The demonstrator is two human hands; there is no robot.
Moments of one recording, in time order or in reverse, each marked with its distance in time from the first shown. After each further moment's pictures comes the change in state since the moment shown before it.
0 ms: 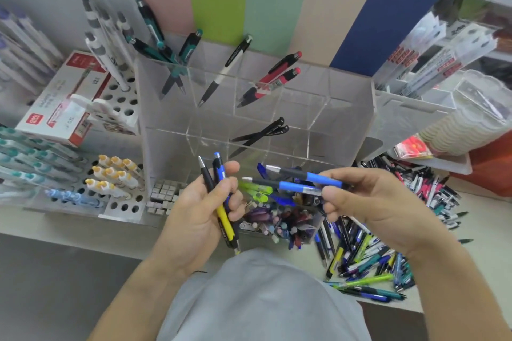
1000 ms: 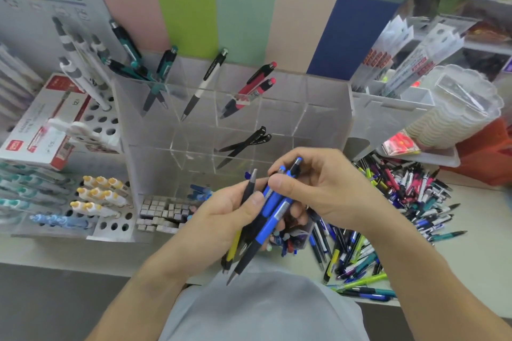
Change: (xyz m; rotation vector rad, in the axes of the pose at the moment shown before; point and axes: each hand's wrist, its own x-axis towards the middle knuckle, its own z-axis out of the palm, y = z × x) left_hand 0.009 0.009 0.024 0.488 -0.453 -0.084; right_hand 0.023 -0.024 0.032 -0.320 -0.048 -0.194
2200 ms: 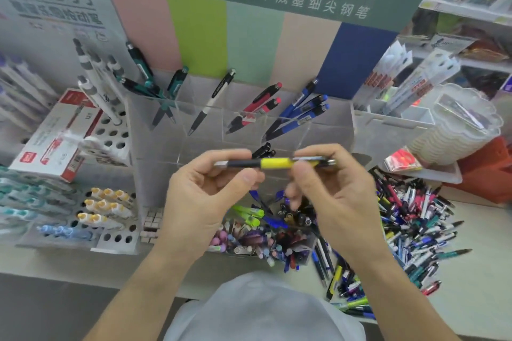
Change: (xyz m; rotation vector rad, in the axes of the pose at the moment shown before) left_hand 0.010 0.030 -0.002 -0.001 0.520 0.387; right_hand -0.009 -0.005 0.025 0.219 0.426 -0.343
